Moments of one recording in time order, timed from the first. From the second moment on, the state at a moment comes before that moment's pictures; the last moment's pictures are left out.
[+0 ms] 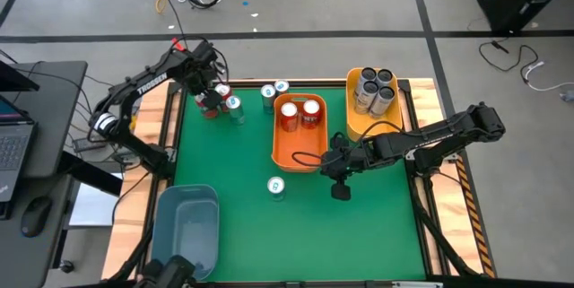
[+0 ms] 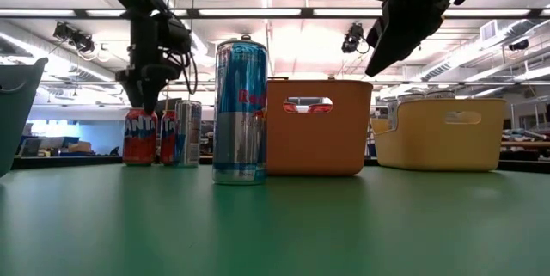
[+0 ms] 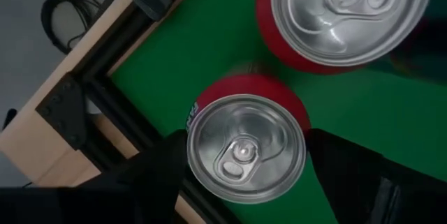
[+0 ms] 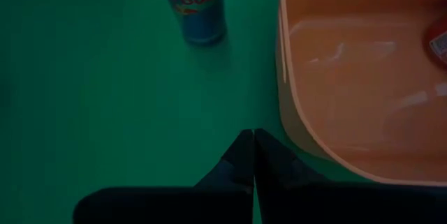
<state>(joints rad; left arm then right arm) 0.99 1.49 1.21 -1.11 -0.13 0.13 0.18 1.39 0.96 -0.51 0.08 0.23</state>
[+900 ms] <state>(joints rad) 0.99 1.52 1.21 -1.11 -0.11 0.16 0.18 1.39 0.96 -0.51 0.06 0.21</state>
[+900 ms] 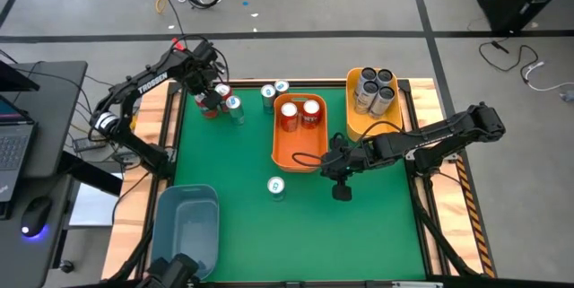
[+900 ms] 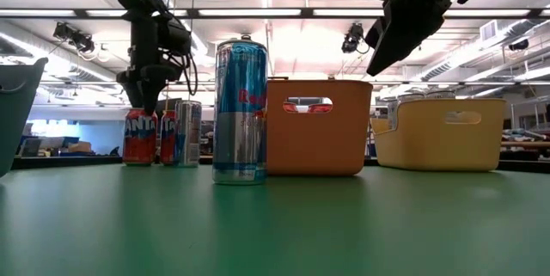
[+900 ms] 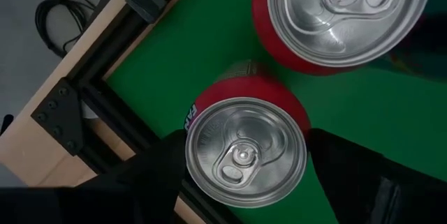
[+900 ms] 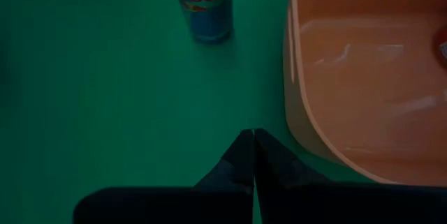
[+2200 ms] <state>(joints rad) 0.98 1.52 1.24 -1.21 -0.12 0.21 0.17 1.39 0.96 -0.51 0.00 0.19</state>
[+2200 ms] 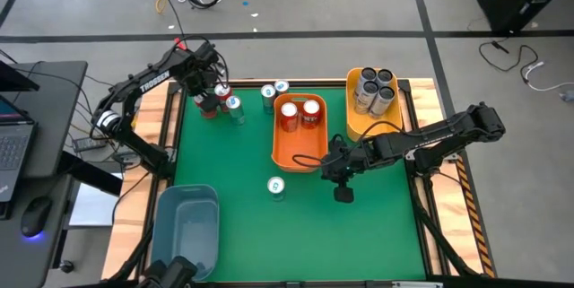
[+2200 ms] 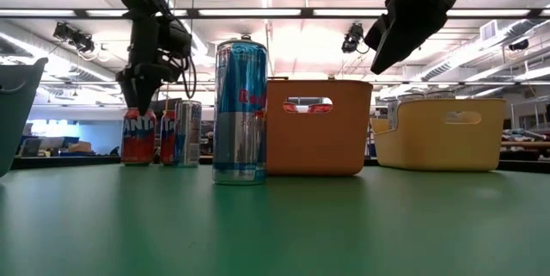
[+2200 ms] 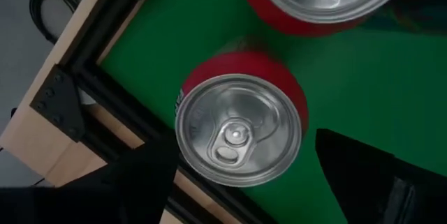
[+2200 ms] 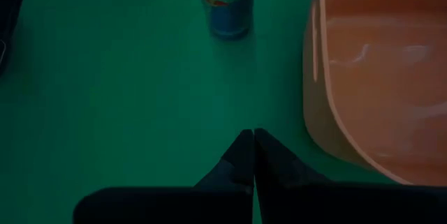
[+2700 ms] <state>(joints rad) 0.98 1.59 1.24 -1.18 -0.12 0.20 0.18 1.39 0.96 -0.52 0.00 0.18</state>
